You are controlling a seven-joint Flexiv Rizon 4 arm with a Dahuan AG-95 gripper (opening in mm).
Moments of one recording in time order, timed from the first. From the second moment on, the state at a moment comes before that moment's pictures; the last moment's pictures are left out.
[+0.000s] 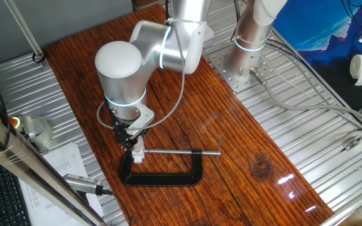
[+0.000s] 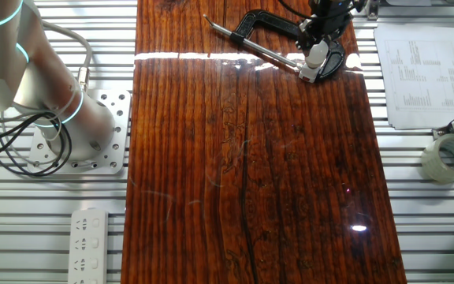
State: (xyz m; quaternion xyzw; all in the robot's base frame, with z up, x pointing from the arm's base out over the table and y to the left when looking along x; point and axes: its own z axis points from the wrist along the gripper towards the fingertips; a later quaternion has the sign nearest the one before) arm 0.568 0.169 0.101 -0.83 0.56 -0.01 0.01
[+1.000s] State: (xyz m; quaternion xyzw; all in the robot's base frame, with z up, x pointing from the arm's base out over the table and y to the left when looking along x) arm 0.575 0.172 0.101 -0.78 0.63 -0.01 -0.02
